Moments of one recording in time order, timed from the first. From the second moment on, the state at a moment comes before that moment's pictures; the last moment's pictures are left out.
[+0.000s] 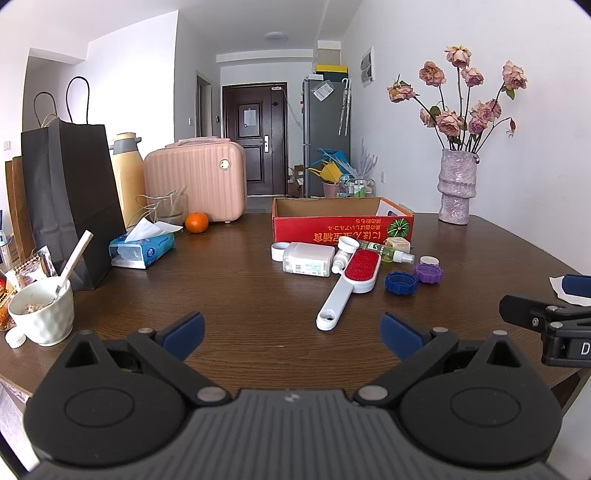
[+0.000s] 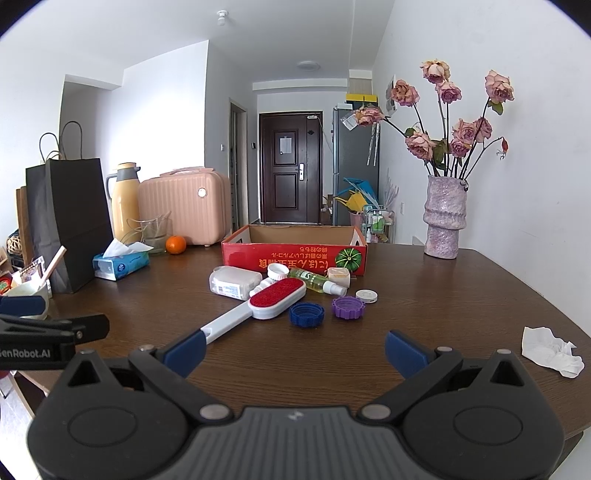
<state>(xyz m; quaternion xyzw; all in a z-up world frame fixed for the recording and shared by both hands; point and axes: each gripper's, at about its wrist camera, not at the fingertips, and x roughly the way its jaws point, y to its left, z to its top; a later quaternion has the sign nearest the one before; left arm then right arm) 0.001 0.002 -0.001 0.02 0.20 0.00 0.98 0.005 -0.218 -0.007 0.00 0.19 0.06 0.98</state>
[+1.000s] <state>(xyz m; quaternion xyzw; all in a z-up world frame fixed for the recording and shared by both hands) 0.037 -0.002 -0.012 0.01 0.21 -0.01 0.98 0.030 -0.223 -0.019 0.02 0.18 0.07 0.98</state>
